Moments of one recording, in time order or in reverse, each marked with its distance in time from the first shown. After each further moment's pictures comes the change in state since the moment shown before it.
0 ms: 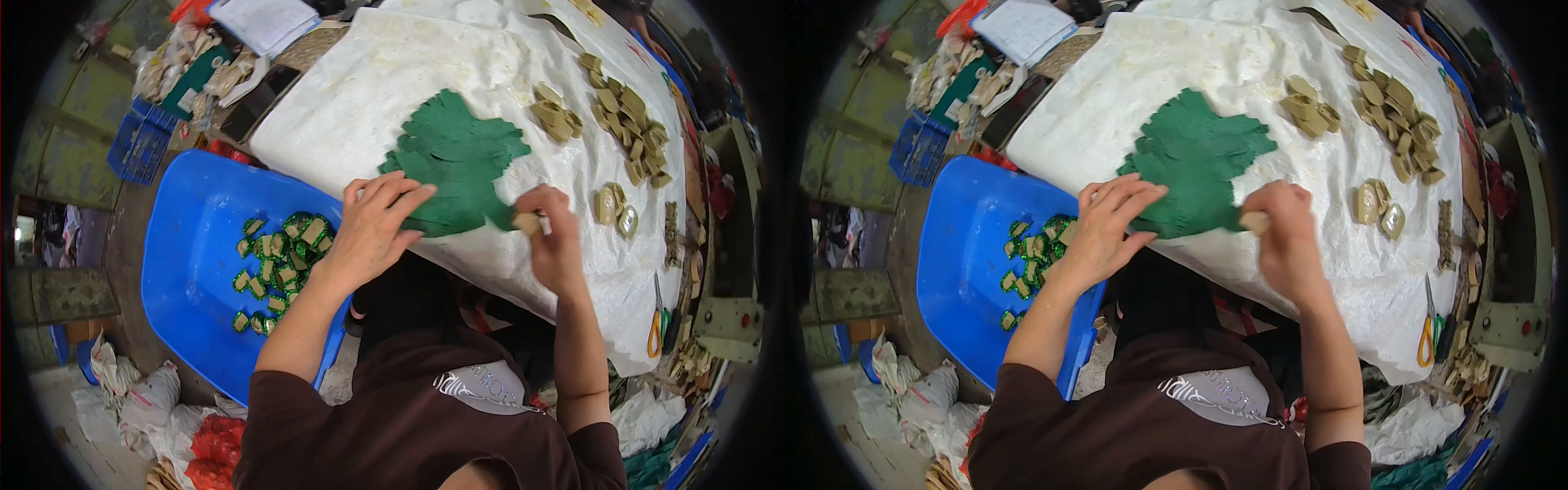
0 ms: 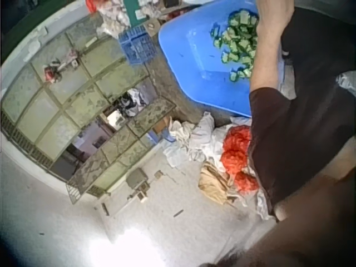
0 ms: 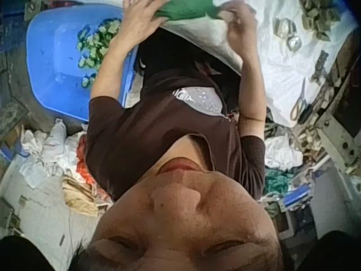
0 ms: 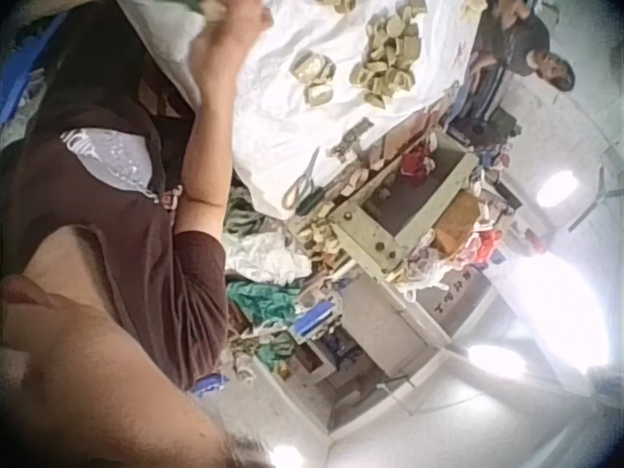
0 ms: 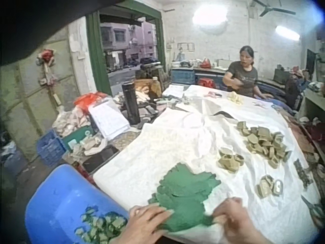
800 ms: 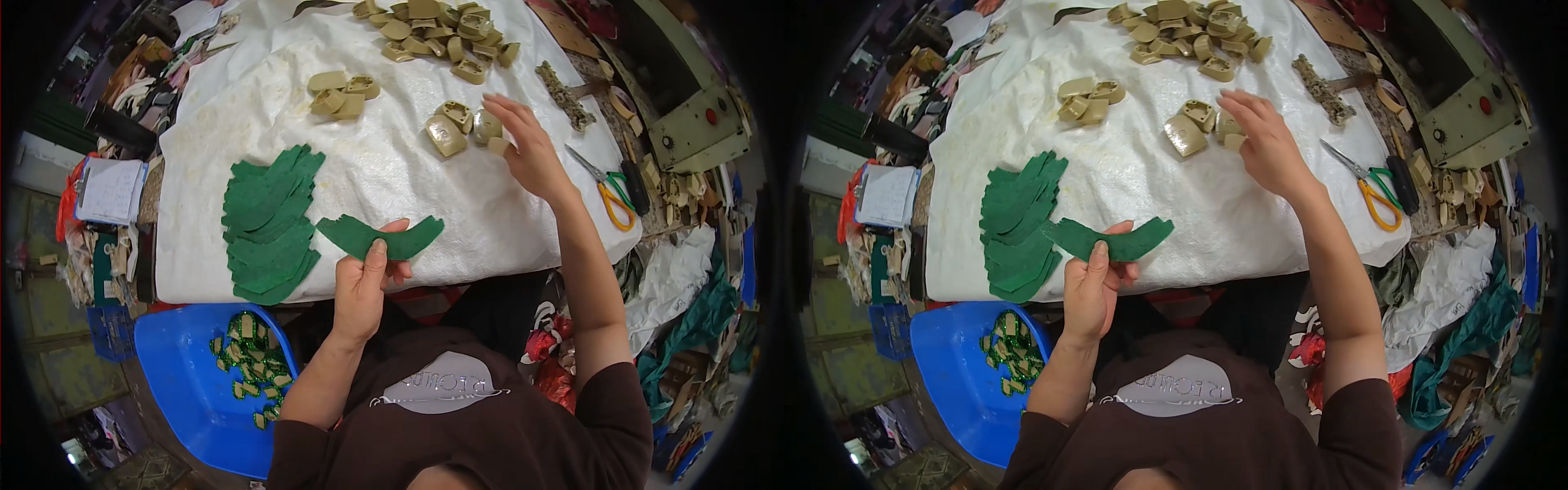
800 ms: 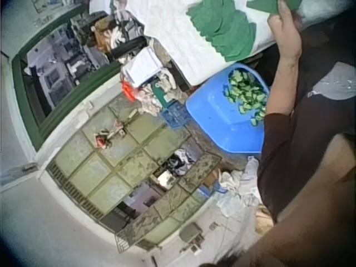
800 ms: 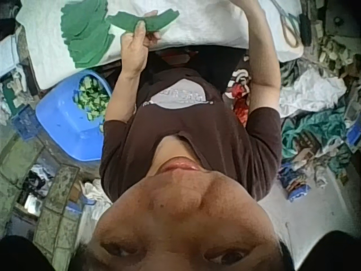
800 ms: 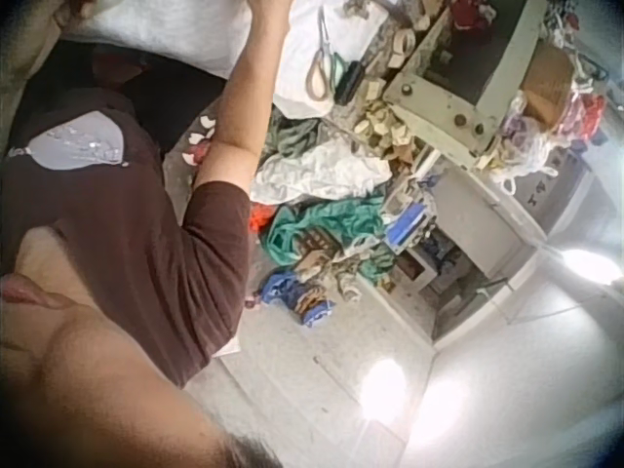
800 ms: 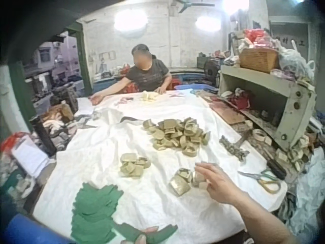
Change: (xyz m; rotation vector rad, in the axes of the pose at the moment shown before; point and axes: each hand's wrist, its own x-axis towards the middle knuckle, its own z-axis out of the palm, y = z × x) left_hand 0.047 0.132 0.096 -1.414 -0.290 -0.299; right_hand -0.089 0.113 -0.144 -0.491 0.290 0.229
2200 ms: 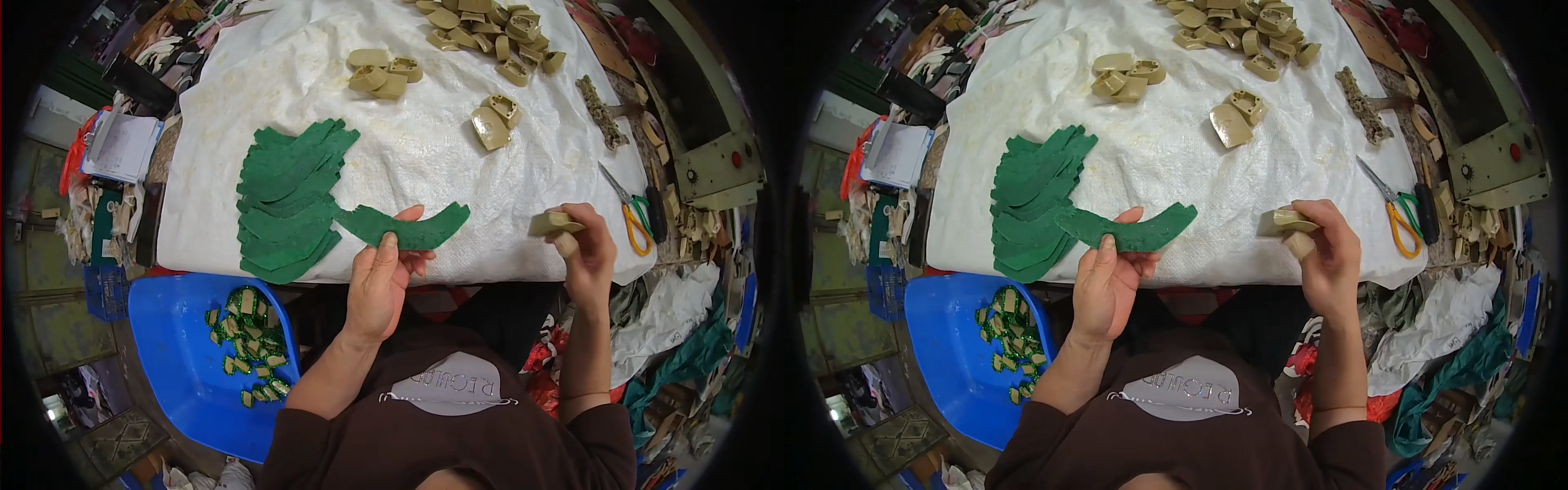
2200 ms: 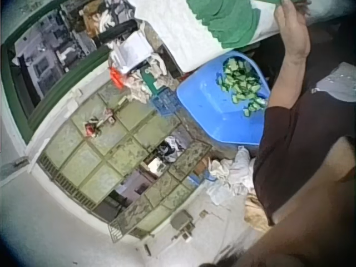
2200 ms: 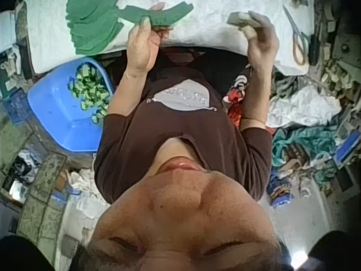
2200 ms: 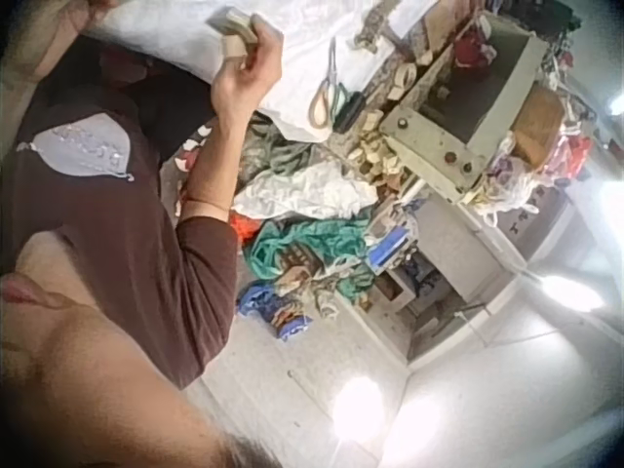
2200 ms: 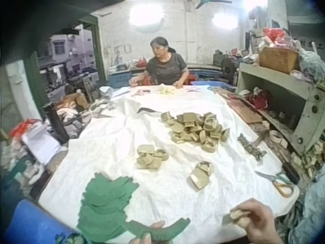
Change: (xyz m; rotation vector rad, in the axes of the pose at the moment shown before) left_hand -0.007 -0.012 -0.005 -0.295 0.070 0.057; right_hand -0.095 -0.067 -0.019 0.736 0.120 0.263
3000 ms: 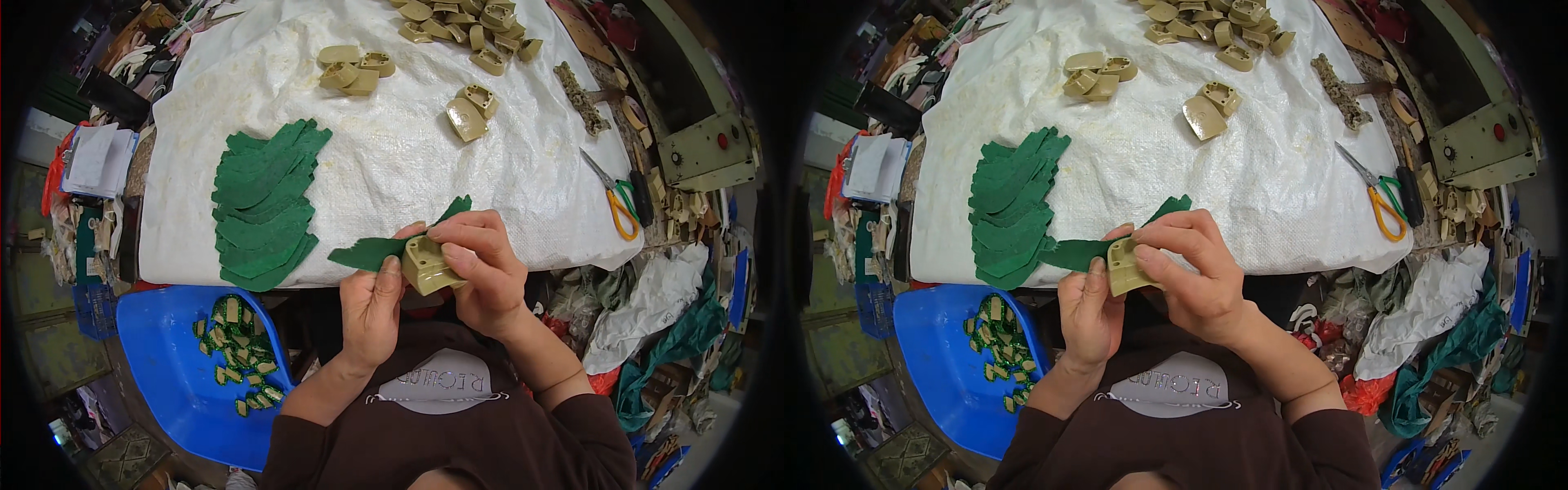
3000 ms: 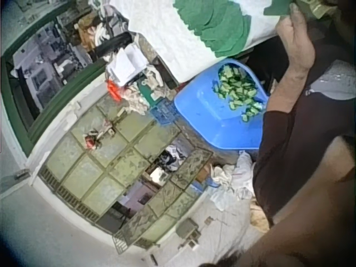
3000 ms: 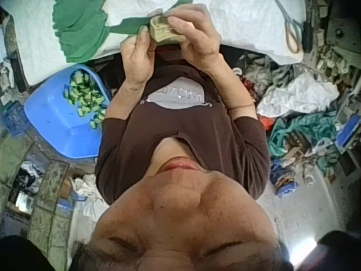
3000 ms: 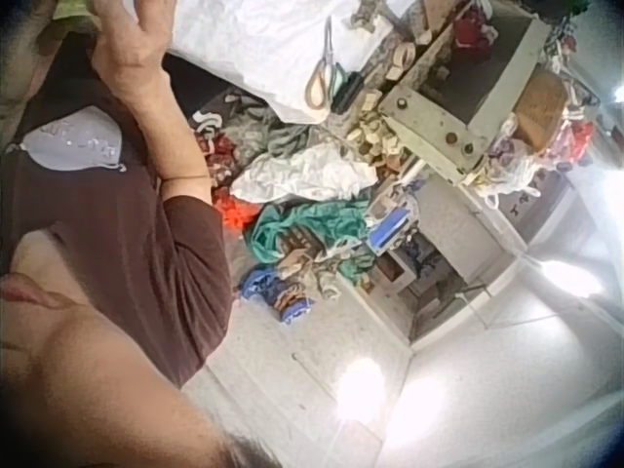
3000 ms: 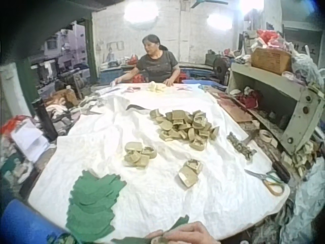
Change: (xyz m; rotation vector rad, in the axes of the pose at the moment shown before) left_hand -0.020 0.009 0.026 0.107 -0.066 0.086; right_hand 0.009 -0.013 0.096 -0.173 0.024 -0.623
